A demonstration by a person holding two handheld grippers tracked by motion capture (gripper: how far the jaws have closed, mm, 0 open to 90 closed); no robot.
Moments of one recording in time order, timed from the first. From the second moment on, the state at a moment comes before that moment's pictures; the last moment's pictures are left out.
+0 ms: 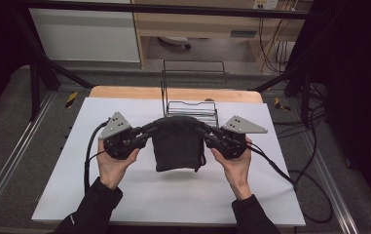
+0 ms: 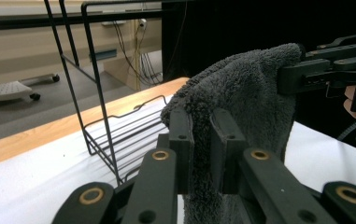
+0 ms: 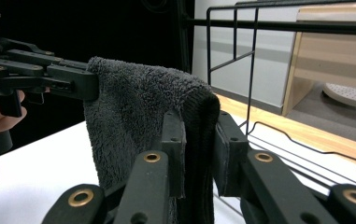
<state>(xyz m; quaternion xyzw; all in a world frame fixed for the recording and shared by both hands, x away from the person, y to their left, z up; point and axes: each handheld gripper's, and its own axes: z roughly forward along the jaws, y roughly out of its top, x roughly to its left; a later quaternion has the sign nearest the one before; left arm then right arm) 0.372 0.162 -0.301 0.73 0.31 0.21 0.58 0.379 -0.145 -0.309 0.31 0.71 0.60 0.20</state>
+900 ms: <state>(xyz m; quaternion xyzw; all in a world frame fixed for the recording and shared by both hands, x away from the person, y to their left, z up) 0.392 0.143 -0.258 0.68 0.30 0.24 0.62 0.385 -0.152 -0.264 0.31 0.66 0.63 0.28</state>
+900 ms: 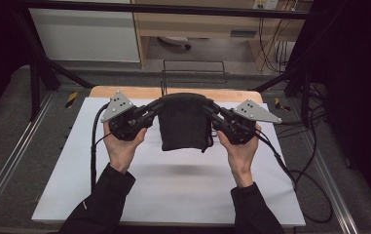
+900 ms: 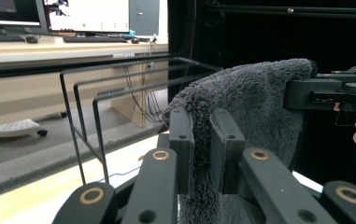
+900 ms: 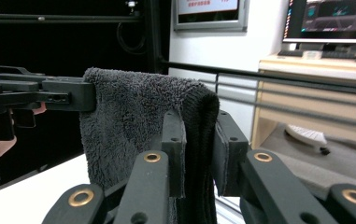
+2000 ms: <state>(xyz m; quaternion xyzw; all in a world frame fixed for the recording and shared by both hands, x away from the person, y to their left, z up) 0.424 0.121 -0.180 0.64 0.28 0.28 0.66 0.411 -0.160 -0.185 0.30 0.61 0.64 0.35</state>
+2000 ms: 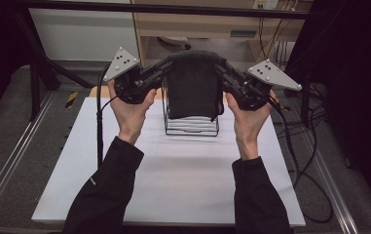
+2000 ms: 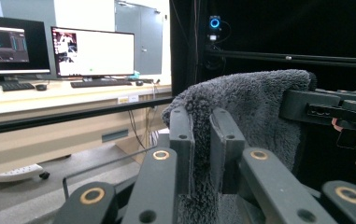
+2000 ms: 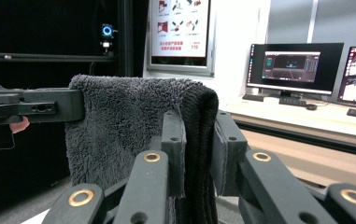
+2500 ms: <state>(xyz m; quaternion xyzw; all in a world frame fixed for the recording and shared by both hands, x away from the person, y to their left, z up) 0.438 0.120 -0.156 0.62 0.28 0.29 0.68 0.427 -0.156 -0.161 0.30 0.59 0.65 0.37</state>
